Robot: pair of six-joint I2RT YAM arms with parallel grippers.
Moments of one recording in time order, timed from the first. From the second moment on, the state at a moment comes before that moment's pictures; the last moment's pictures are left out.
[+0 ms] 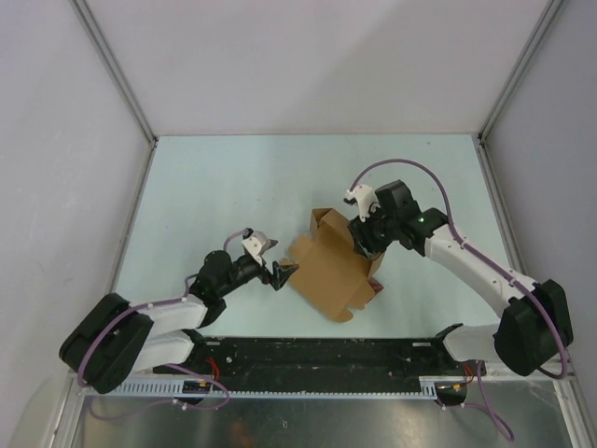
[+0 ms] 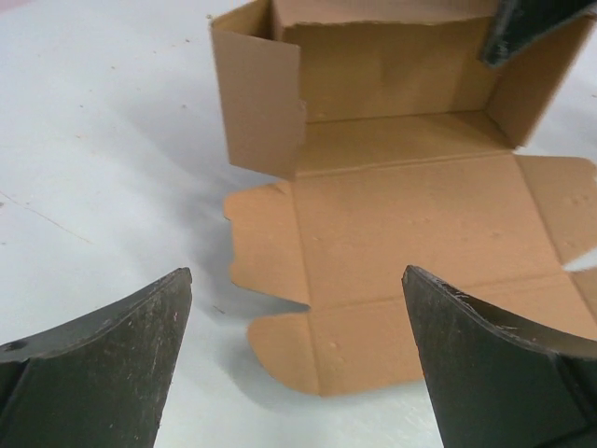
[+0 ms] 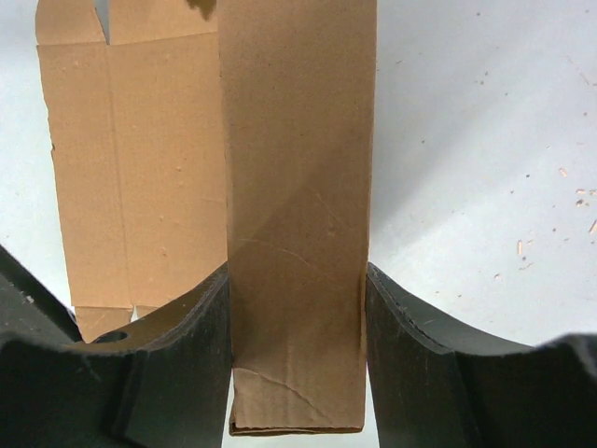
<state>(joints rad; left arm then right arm) -0.58 1.16 0.15 0.89 0.35 -0.03 0.52 1.32 1.01 -0.57 -0.24 -0.19</state>
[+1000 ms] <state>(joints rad) -0.44 1.69 0.30 1.30 0.66 -0.03 0.69 1.24 0.93 -0.68 -0.14 -0.11</state>
